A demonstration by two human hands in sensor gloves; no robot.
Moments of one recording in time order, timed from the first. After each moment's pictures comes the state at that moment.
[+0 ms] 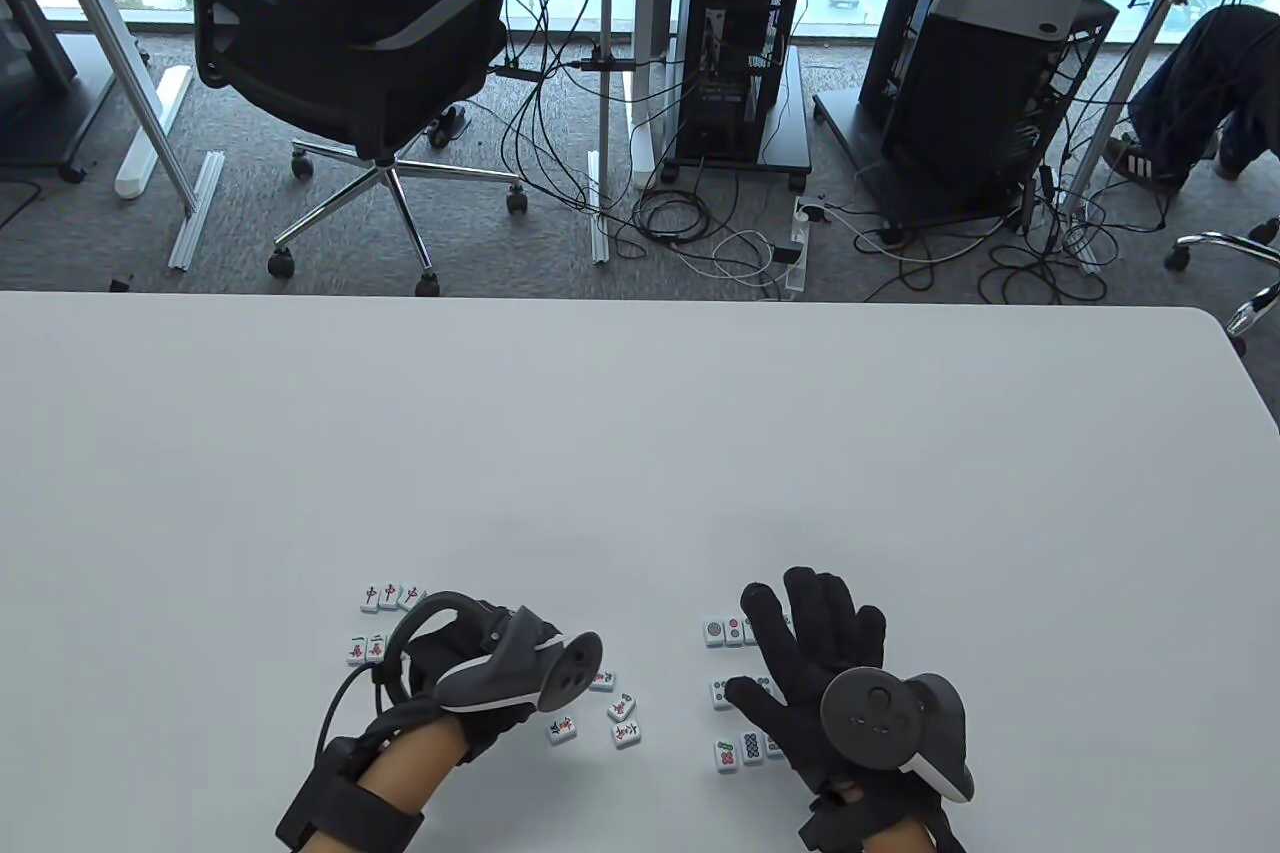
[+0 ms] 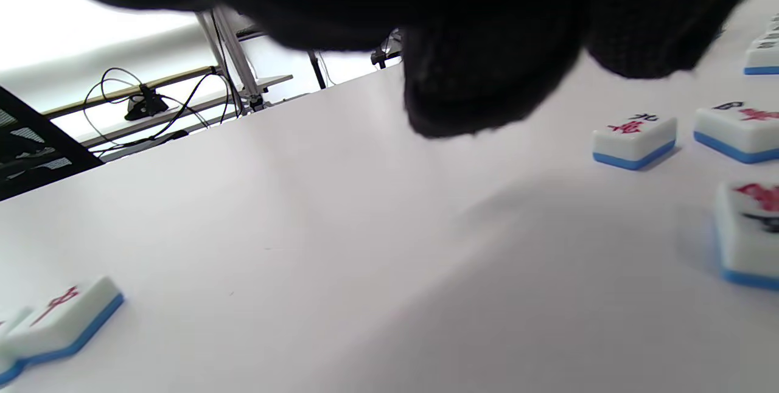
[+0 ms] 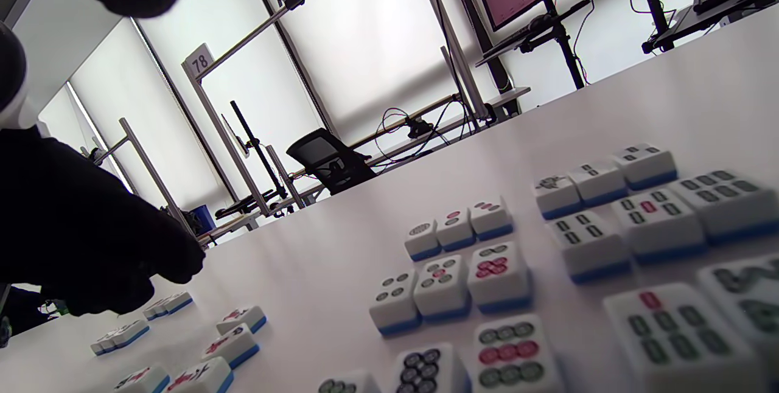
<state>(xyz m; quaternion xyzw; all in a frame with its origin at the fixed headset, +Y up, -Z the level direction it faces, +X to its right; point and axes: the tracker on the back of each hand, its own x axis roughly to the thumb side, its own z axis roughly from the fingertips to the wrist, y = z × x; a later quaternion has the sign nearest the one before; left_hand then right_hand) -0.092 -0.727 -0.275 -0.02 -0.25 -0.15 0.96 0.174 -0.726 -0.240 0.19 -0.02 0.95 0.26</state>
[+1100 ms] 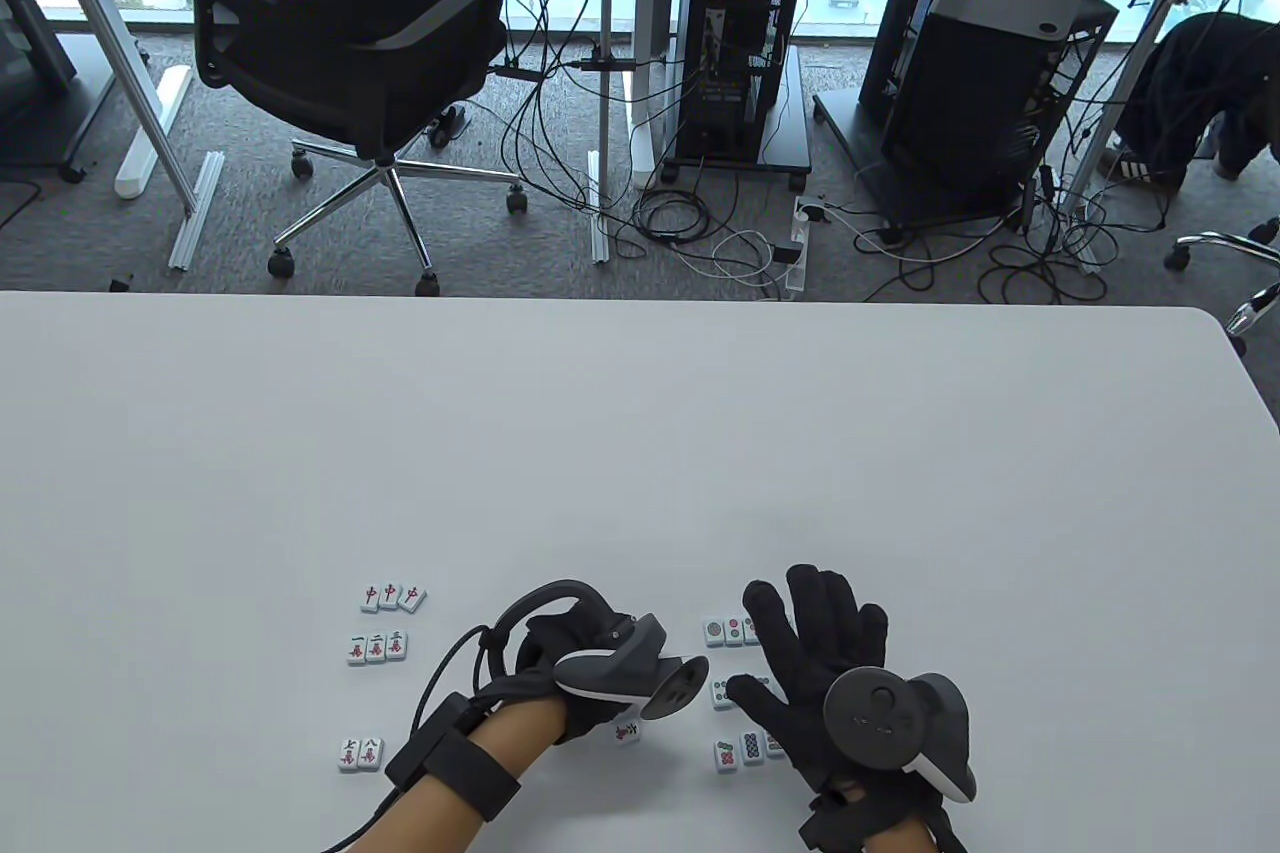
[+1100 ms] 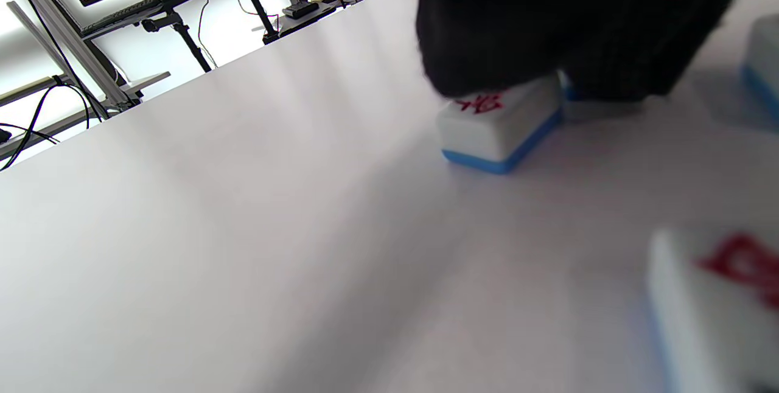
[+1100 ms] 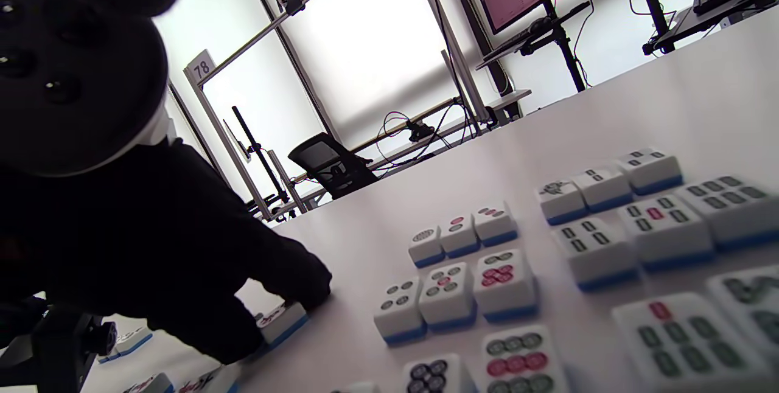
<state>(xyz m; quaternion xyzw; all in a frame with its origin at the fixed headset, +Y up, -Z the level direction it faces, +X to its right) -0.024 -0.760 -0.291 -0.07 -0.35 -0.20 0.91 0.176 -0.726 -0.240 0.19 -0.02 0.95 0.26</state>
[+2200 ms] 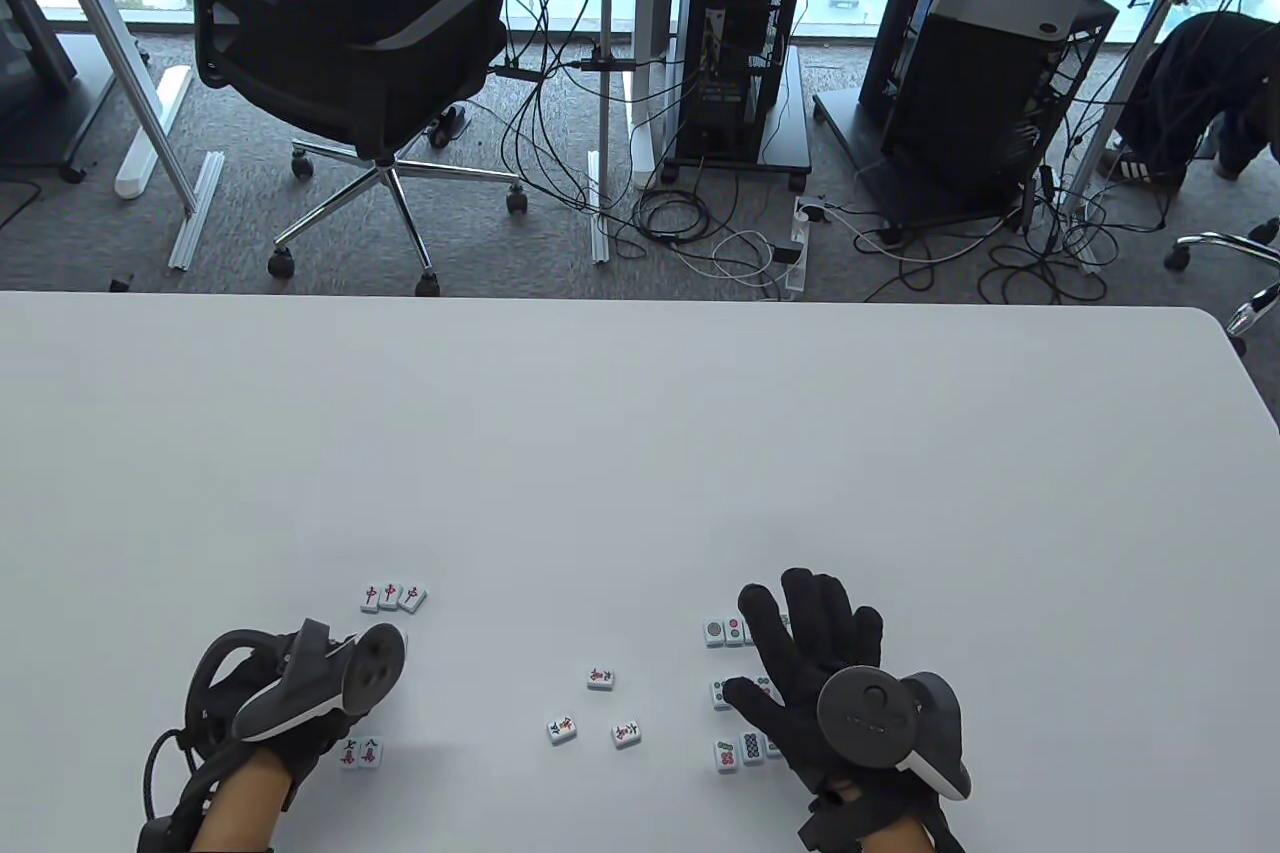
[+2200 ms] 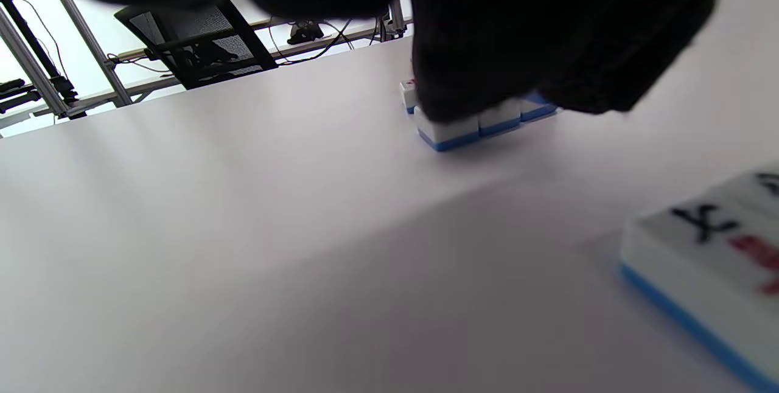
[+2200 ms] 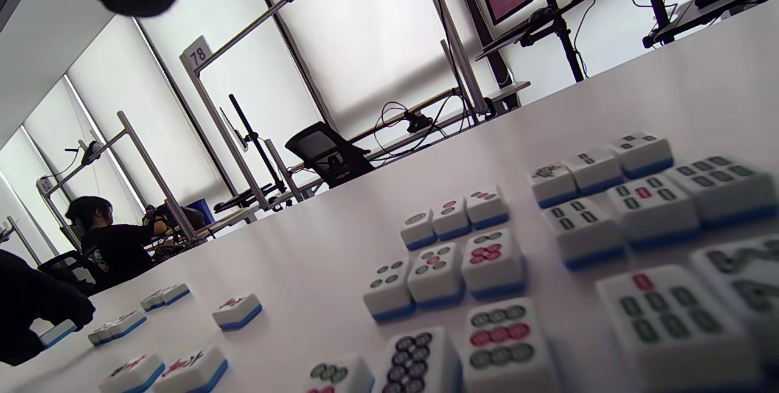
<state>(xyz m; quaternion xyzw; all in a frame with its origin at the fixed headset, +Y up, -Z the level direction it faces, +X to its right) -0.265 -0.746 -0.249 -0.09 -0.07 -0.11 0.99 0.173 -0.727 -0.240 0.19 -0.01 0.95 0.25</state>
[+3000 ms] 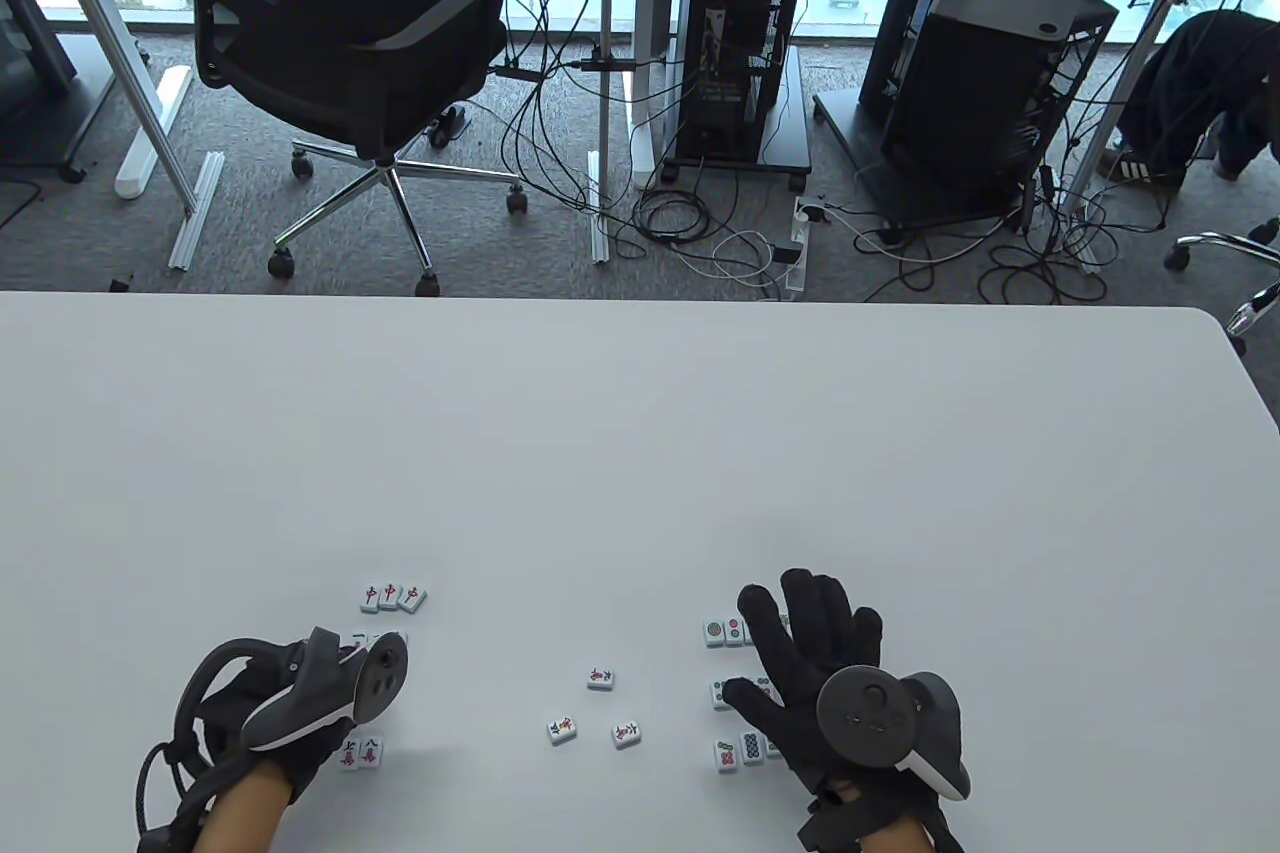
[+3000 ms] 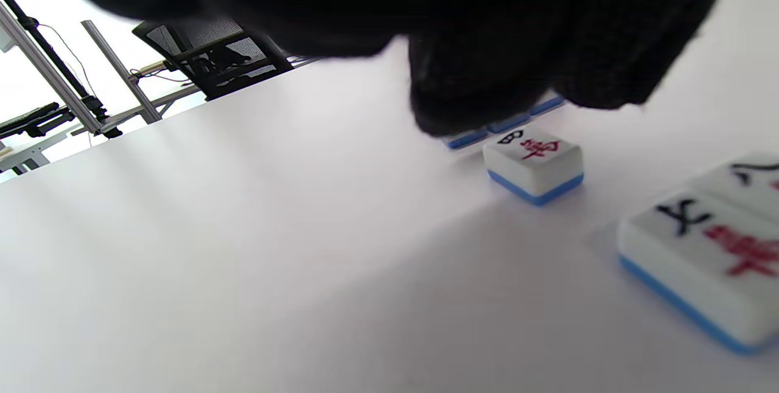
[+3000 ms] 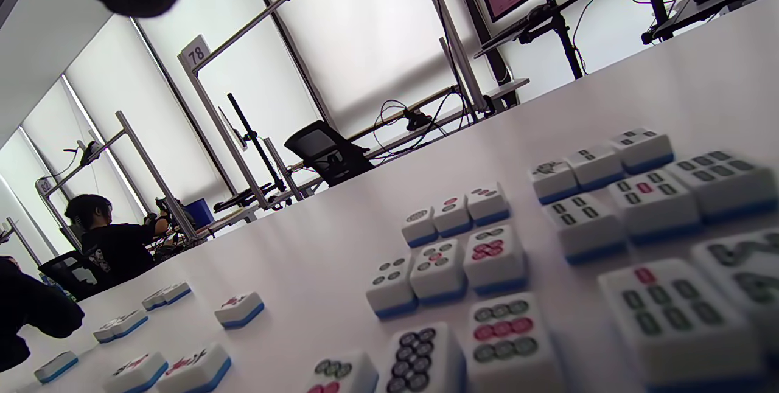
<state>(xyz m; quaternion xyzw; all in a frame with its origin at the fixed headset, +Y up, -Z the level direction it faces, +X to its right) -0.250 -0.731 -0.245 -0.10 -0.07 -0.16 0.98 0.172 -0.727 -0.240 0.19 -0.01 0.95 0.25</state>
